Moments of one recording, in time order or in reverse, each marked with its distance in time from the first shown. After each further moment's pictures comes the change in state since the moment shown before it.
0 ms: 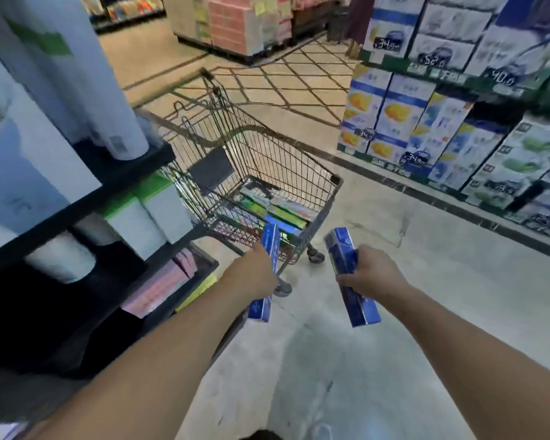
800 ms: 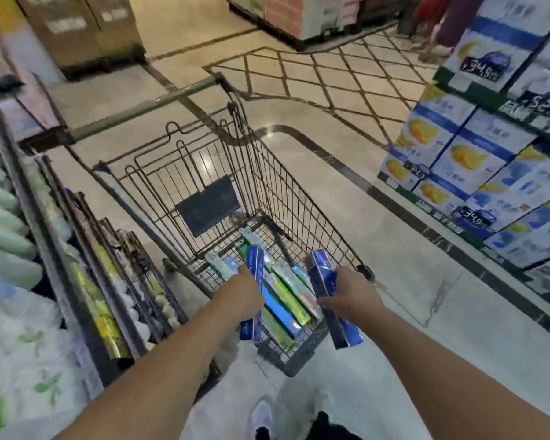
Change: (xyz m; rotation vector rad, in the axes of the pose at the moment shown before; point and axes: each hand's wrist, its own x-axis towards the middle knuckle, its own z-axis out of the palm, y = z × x) left_hand 0.336 0.017 -0.101 -0.289 -0.090 -0.267; right_hand 0.385 -0.096 -0.043 -0.142 -0.247 -0.177
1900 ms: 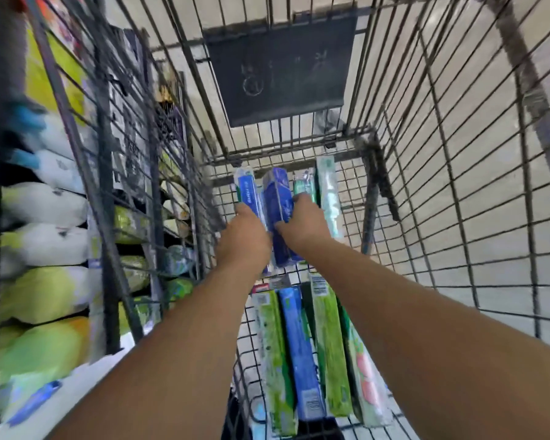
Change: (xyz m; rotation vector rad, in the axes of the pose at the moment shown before) left_hand 0.339 -0.104 0.159 -0.388 0.245 -0.704; right_hand 0.355 -0.111 0.266 0.112 -0.404 -0.300
